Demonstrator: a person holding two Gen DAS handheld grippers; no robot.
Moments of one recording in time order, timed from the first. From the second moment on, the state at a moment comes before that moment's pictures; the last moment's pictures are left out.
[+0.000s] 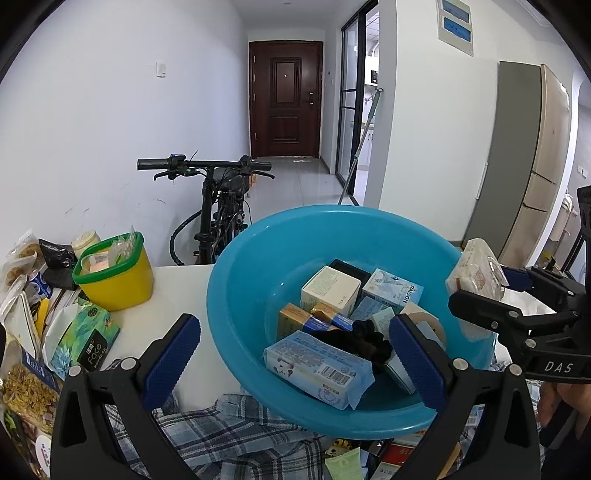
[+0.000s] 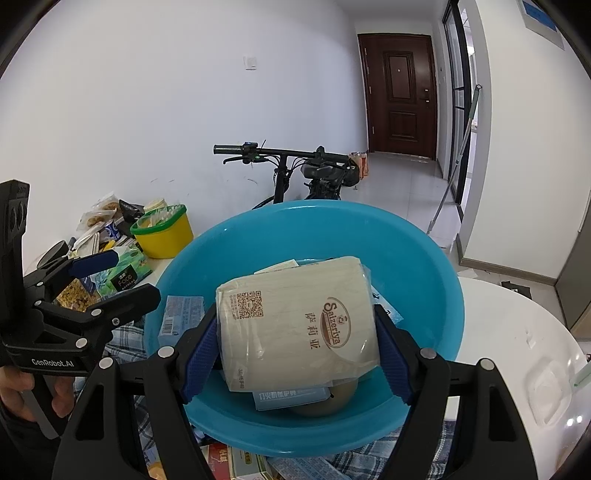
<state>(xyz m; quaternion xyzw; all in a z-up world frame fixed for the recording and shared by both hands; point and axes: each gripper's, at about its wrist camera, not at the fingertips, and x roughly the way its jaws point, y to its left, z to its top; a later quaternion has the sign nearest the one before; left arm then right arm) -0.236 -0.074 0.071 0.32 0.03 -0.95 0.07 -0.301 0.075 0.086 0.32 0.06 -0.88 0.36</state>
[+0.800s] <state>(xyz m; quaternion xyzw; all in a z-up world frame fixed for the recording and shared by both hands) -0.236 -0.074 0.074 0.31 0.03 -0.95 0.07 -0.308 0.075 0.081 0.34 0.06 -0.88 0.34</state>
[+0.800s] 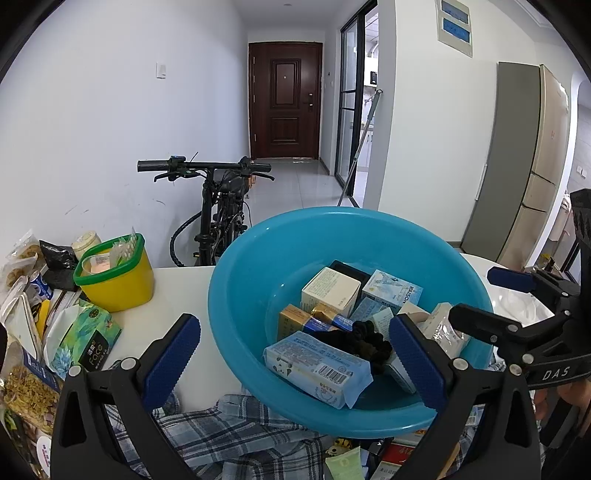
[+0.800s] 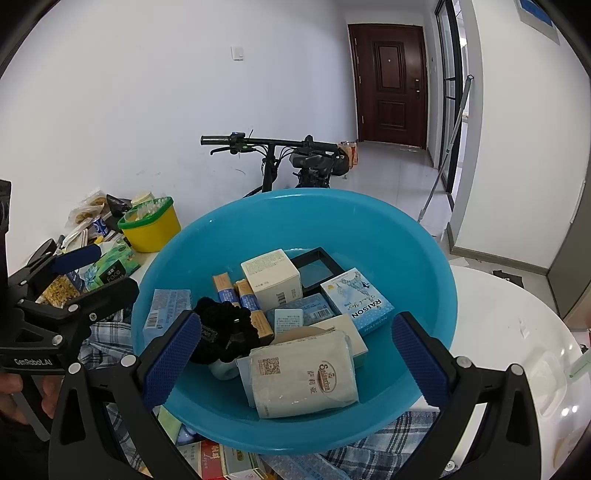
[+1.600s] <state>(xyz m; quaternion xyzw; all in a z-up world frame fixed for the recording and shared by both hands) -0.144 -0.021 0.027 0.35 -0.02 -0.94 0.05 -0.297 0.090 0.106 0.31 0.06 -0.88 0.36</state>
